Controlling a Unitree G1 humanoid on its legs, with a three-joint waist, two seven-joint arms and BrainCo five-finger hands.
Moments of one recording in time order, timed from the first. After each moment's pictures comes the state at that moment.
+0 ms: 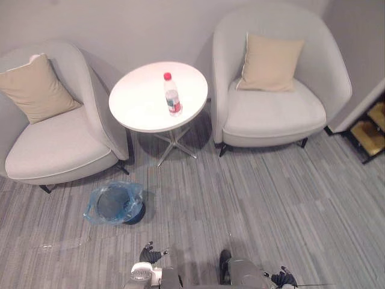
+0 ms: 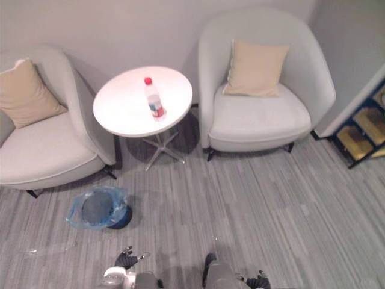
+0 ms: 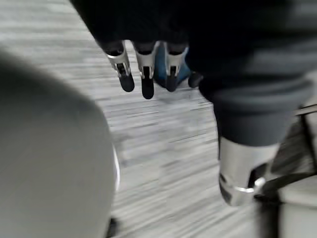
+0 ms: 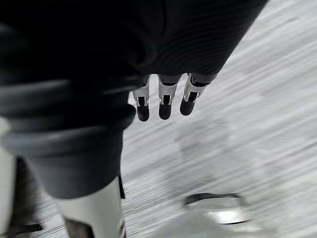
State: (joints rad) left arm 0.00 0.05 -0.01 1.00 0.04 -0.06 0.15; right arm 0.12 -0.12 -0.17 1.04 0.14 -0.09 -0.18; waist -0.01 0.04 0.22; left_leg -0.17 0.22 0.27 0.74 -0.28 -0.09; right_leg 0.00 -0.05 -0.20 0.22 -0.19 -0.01
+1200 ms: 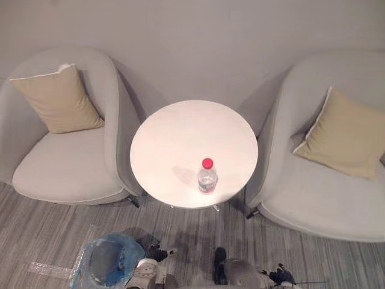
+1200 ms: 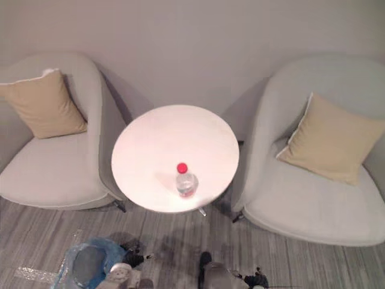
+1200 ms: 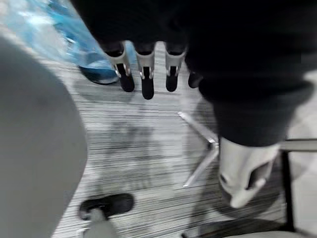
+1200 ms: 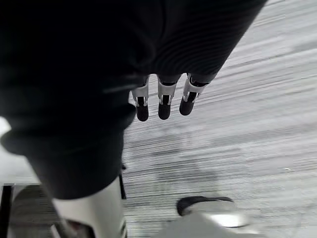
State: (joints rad) left arm -0.05 0.04 -0.07 1.07 0.06 -0.06 0.13; right arm 0.08 -0.12 -0.17 1.08 0.12 -0.08 -0.16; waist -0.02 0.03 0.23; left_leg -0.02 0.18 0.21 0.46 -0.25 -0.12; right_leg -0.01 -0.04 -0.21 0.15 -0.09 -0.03
